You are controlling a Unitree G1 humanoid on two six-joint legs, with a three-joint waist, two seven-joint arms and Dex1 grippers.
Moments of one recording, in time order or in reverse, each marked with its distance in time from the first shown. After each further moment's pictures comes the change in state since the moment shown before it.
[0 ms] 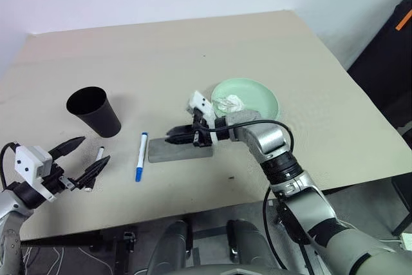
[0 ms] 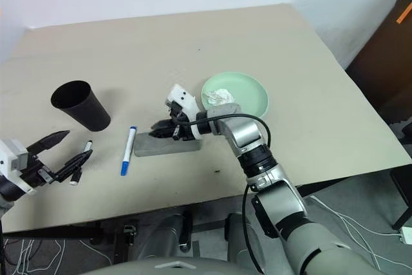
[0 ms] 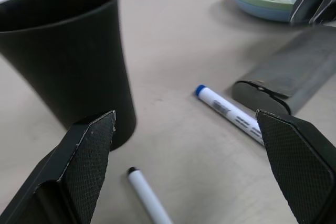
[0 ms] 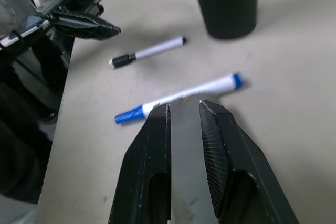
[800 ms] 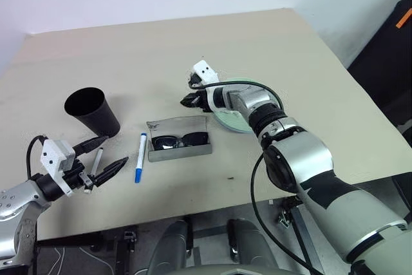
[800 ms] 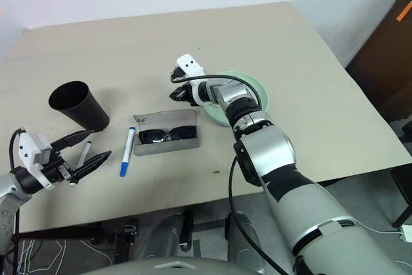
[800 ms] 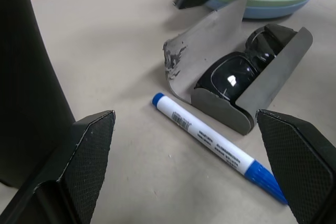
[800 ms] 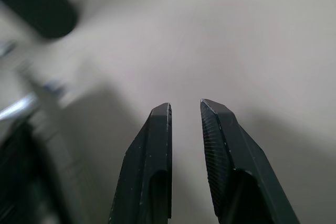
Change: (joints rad) left arm -0.042 0.022 -0.122 -0.042 0.016 0.060 -0.032; right arm -0.503 0.087 -0.147 0.988 -0.167 -0.308 -0.153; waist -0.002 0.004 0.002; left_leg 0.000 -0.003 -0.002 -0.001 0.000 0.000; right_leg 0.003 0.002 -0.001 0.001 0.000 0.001
